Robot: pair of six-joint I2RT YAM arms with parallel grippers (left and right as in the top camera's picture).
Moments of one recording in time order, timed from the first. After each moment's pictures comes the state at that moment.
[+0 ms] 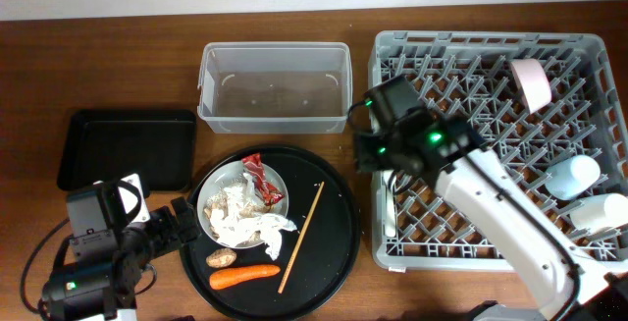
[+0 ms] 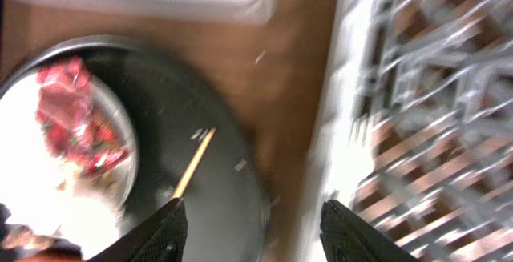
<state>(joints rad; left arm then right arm) 0.24 0.83 0.88 -1.11 0.14 -0.16 0.53 1.50 1.32 -0.96 -0.01 0.46</state>
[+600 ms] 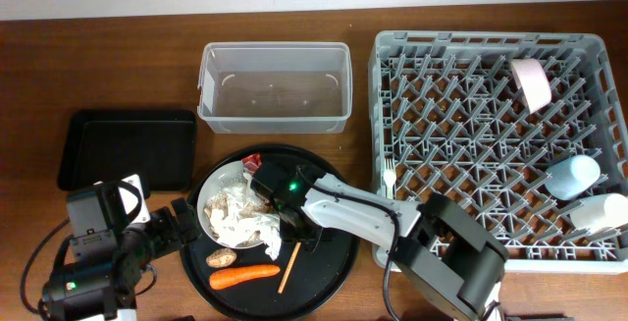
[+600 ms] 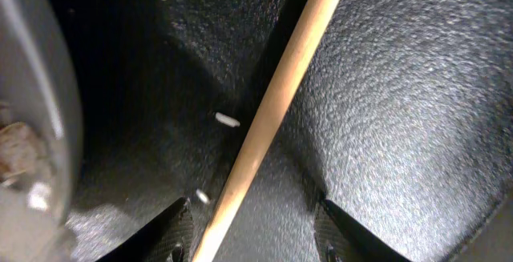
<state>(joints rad) 0.24 0.83 0.88 -1.12 0.14 -0.16 0.93 1.99 1.32 -0.89 -0.06 0.97</state>
